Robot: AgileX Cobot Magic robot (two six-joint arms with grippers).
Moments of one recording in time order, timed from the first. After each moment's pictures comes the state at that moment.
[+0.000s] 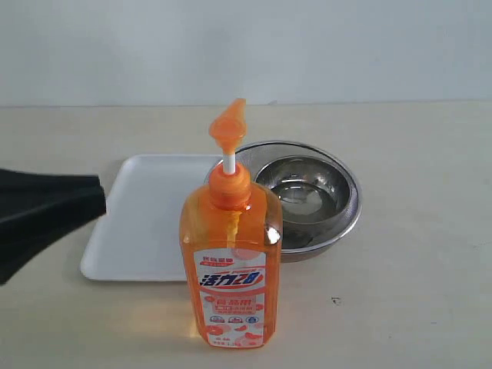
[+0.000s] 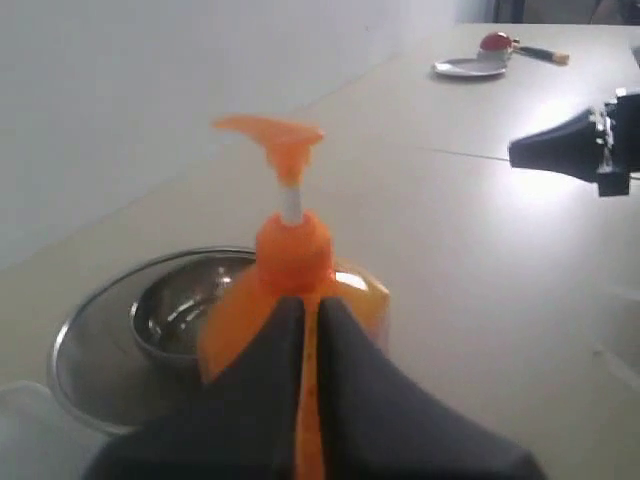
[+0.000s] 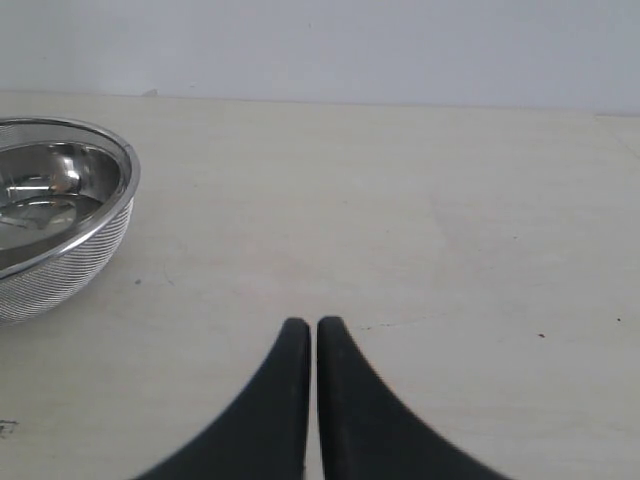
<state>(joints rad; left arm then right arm) -0.27 0.76 -0.34 -1.72 0.74 2.01 0.06 0.00 0.00 -0.04 0.34 0.00</state>
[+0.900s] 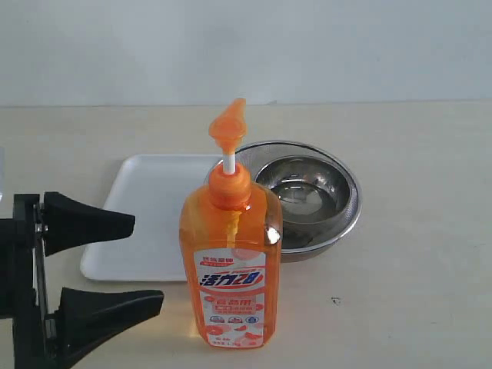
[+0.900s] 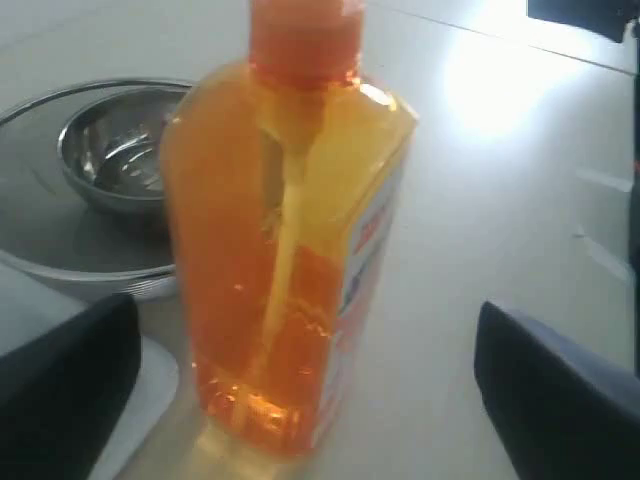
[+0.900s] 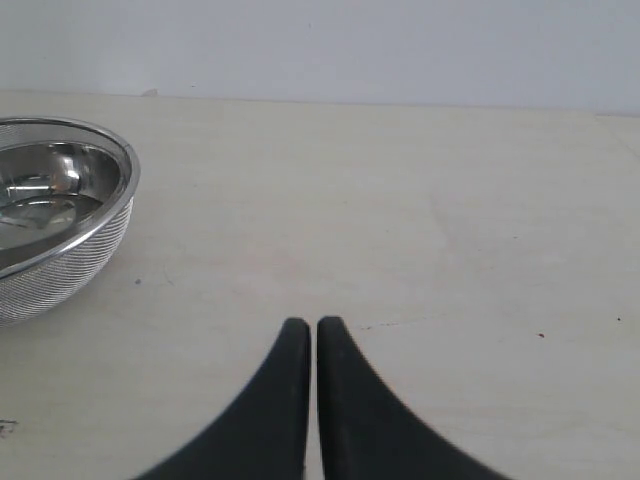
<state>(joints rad) -0.26 1.08 -0.31 -1.73 0.77 2.12 0.06 0.00 0.00 -0.04 0.34 0.00</state>
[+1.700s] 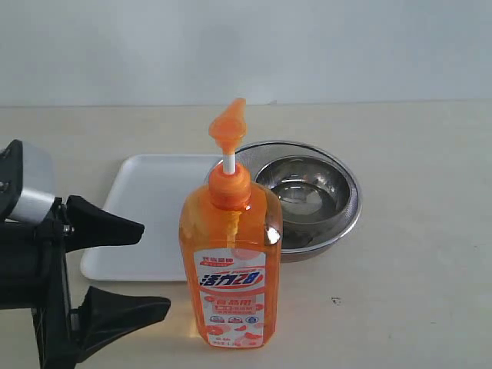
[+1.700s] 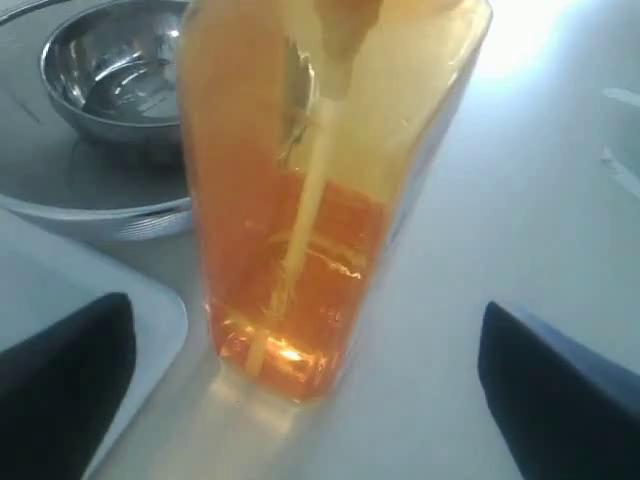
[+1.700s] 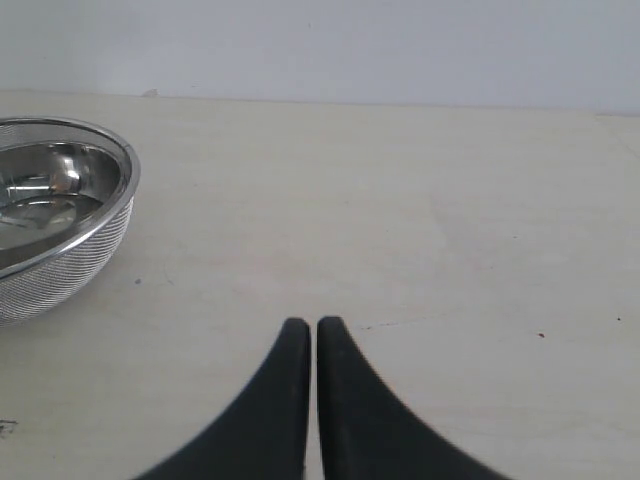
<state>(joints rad) -0.26 1.23 -0.37 -1.63 0.73 2.12 0.06 0.00 0.00 -0.04 0.34 0.00</state>
